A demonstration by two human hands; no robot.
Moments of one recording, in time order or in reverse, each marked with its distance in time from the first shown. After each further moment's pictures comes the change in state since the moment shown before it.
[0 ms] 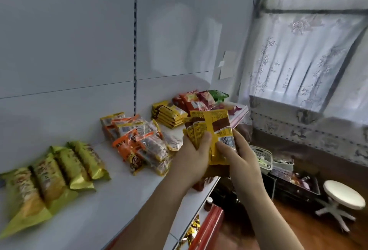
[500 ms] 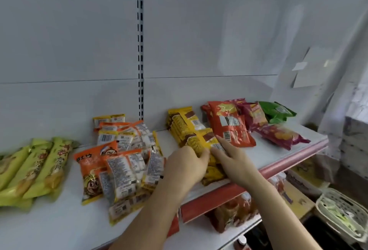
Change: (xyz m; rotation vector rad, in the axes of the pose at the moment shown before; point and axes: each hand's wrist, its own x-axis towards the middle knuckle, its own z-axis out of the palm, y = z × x) left_hand 0.206 -0.021 0.048 0.626 0.415 -0.333; right_hand 0.283 0.114 -0.009 -0.560 -0.657 -0.082
